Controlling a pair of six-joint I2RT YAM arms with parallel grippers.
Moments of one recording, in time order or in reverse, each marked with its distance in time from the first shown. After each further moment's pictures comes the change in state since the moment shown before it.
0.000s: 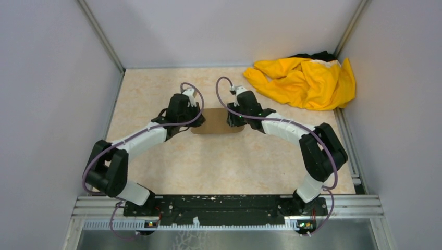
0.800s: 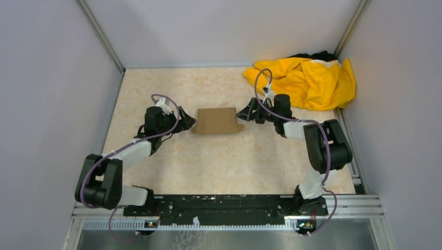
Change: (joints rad) left arm 0.254 -0.188 -0.311 0.277 0.142 -0.127; right arm -0.374 -0.011 -0.299 0.566 -0.597 0.288
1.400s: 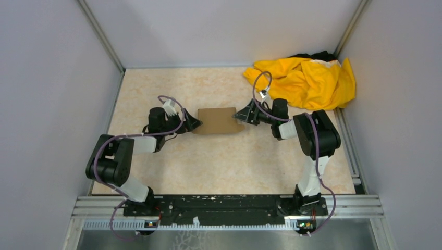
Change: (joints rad) left arm 0.033 0.252 -0.010 0.315 0.264 -0.038; right arm 0.000 0.230 -0.018 0.411 -0.154 0.242
